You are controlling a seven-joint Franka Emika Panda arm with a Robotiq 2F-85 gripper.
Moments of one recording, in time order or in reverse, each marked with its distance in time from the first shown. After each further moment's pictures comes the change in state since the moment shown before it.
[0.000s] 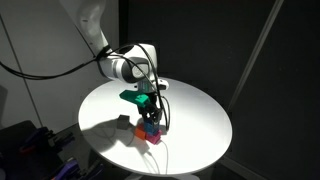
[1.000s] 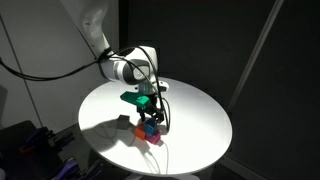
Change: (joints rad) arm 0.002 0.025 -0.001 0.015 0.001 0.000 0.000
